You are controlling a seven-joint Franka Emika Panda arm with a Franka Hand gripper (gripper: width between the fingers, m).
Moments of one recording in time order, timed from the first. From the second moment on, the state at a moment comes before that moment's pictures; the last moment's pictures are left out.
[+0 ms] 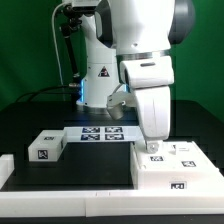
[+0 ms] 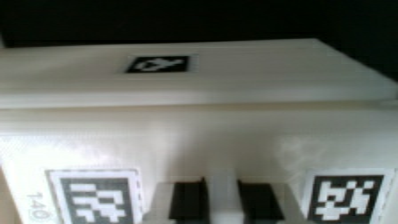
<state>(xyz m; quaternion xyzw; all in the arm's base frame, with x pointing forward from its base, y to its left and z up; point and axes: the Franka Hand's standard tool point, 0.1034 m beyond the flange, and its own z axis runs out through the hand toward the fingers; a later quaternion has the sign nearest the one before) 0.568 0.056 0.057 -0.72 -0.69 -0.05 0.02</state>
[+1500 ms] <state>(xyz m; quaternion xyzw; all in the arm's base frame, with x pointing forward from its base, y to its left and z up) 0.572 0.050 0.079 -0.75 -0.66 -0.06 0.01</state>
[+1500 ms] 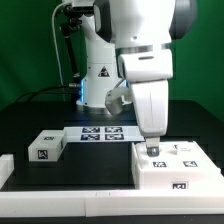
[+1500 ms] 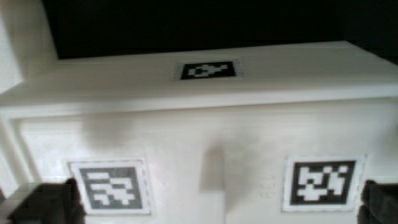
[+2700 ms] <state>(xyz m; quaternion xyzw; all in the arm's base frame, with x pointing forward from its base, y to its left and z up) 0.515 0.052 0.090 -0.89 -0.45 -0.09 0.00</state>
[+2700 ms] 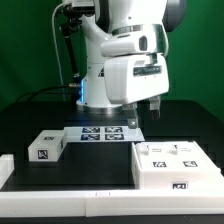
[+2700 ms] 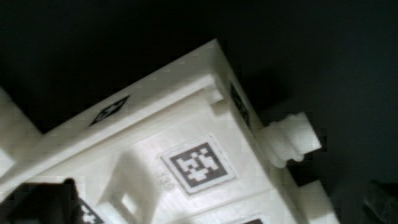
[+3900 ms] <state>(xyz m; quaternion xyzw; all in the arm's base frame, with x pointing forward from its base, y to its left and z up) 0.483 0.064 0.069 -0.99 -0.01 -0.11 0.06</state>
